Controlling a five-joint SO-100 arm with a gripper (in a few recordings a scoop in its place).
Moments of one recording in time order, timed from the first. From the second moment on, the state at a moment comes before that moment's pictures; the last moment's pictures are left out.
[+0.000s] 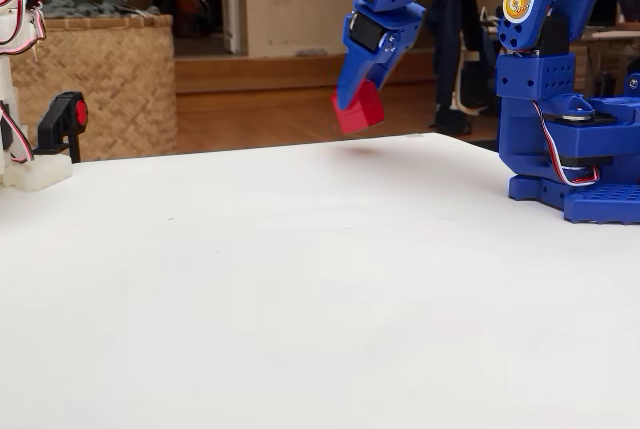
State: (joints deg) arm 77.3 108.8 129.9 35.2 -98.0
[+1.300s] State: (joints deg) arm 13.7 150.8 148.4 56.1 -91.4
